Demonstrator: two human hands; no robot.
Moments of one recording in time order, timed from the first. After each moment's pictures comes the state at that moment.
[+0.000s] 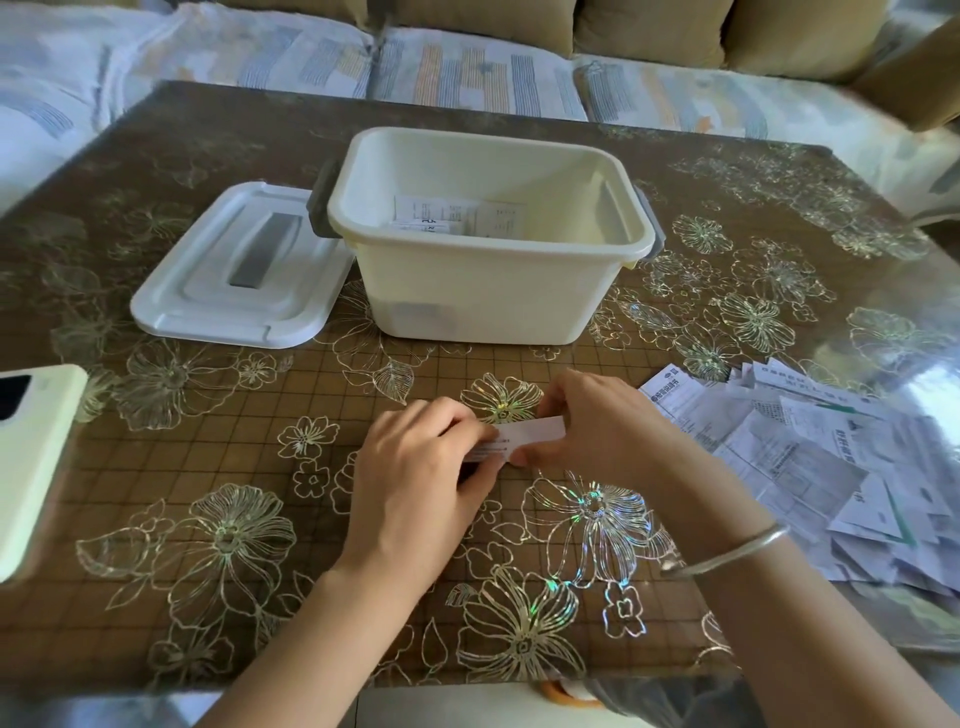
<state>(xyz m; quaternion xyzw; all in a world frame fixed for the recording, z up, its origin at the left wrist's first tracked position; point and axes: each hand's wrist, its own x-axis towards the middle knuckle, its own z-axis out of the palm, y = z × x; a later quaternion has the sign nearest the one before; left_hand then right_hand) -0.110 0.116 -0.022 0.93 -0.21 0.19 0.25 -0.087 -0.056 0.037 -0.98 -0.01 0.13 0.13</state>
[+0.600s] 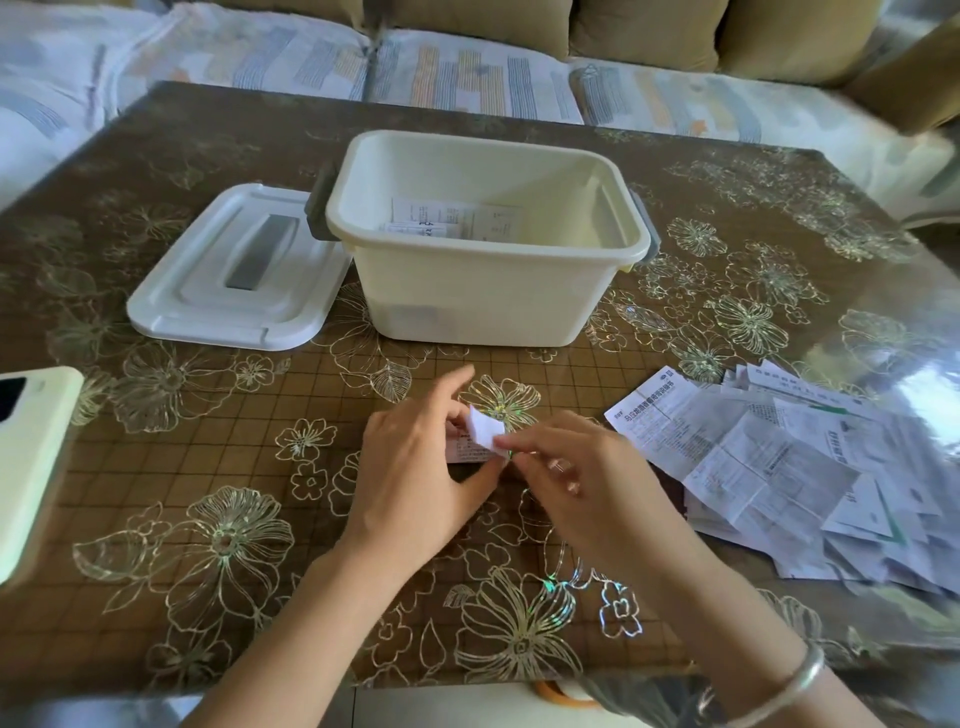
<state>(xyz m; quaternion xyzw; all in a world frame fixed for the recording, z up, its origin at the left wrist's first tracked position) -0.100 0.117 -0.022 0.91 -0.17 0.10 0.36 -0.137 -0.048 0.010 -0.93 -0.08 -0.04 0.36</state>
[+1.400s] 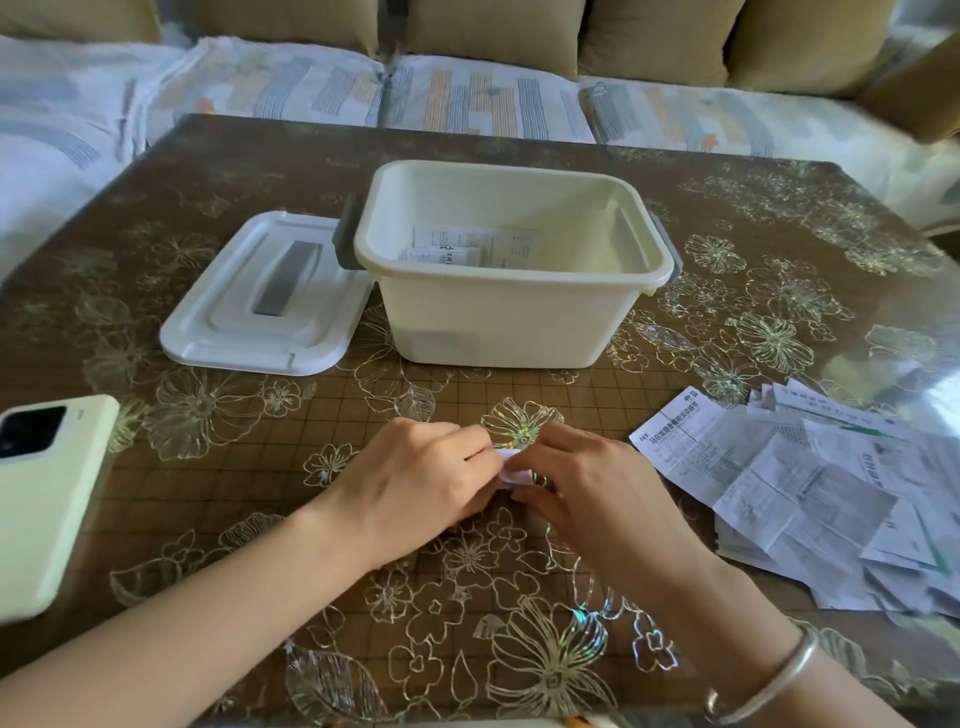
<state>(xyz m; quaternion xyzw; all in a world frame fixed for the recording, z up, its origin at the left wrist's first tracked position) -0.071 0.151 -0.001 0.85 -0.48 0.17 0.14 -0.119 -0.040 0.011 -0.96 -0.21 -0.09 0.15</state>
